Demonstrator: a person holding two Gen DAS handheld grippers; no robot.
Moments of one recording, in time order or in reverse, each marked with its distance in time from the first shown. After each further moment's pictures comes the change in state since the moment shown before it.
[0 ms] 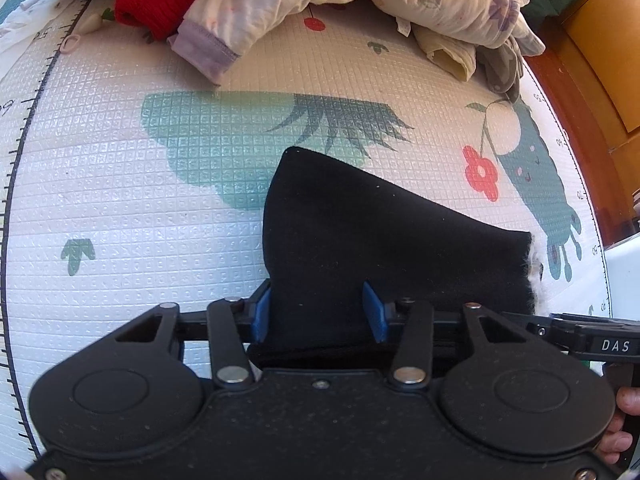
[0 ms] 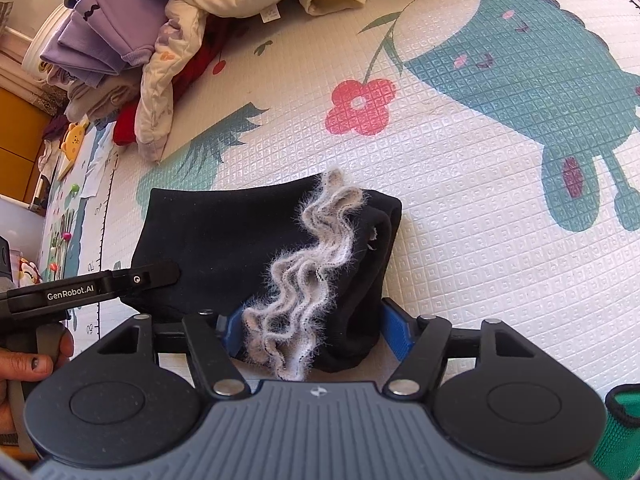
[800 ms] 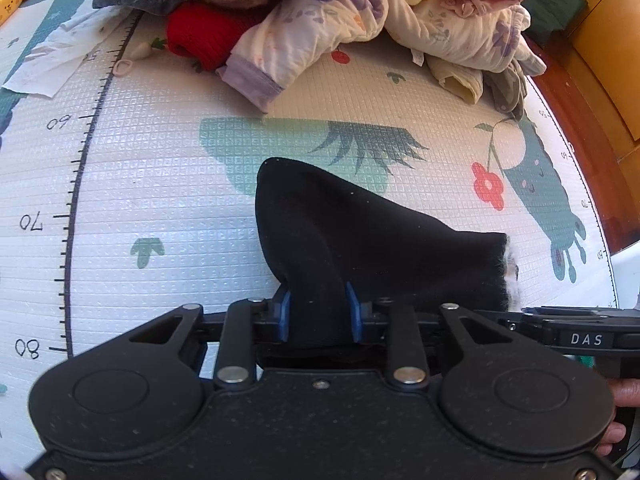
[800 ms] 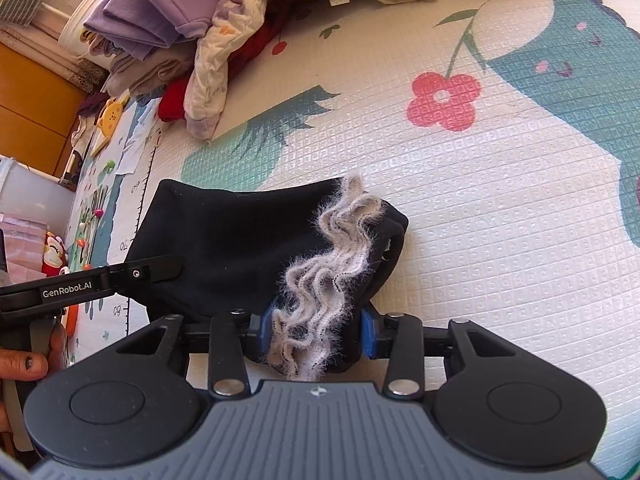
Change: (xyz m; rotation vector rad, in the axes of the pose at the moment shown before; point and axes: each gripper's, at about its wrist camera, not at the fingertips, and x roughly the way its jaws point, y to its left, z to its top) left arm -0.046 0.011 -0.013 -0.001 -0.073 0.064; right arm 0.016 0.039 -0.003 -0.091 0.031 0.099
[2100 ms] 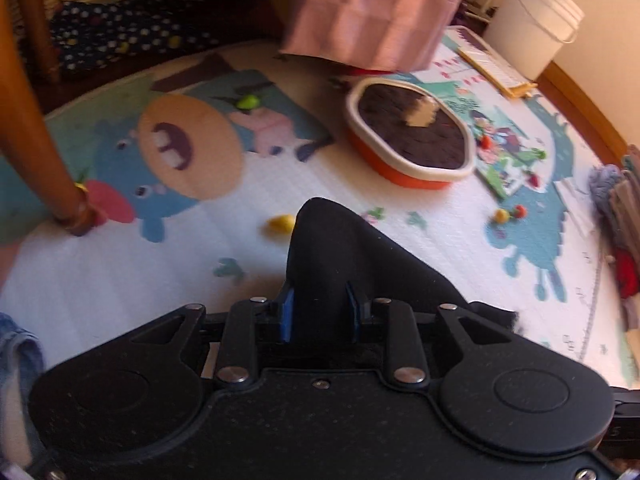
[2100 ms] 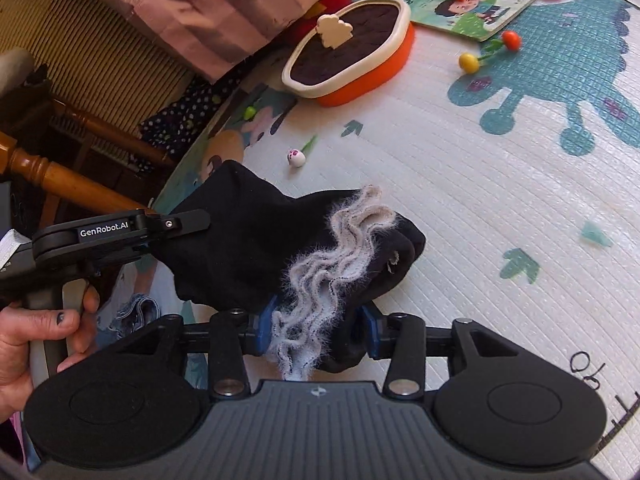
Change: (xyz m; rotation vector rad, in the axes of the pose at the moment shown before) left arm -0.258 0.354 -0.280 -0.872 -0.353 0.525; right arm 0.185 0.434 -0.192 -0.686 0.454 0.359
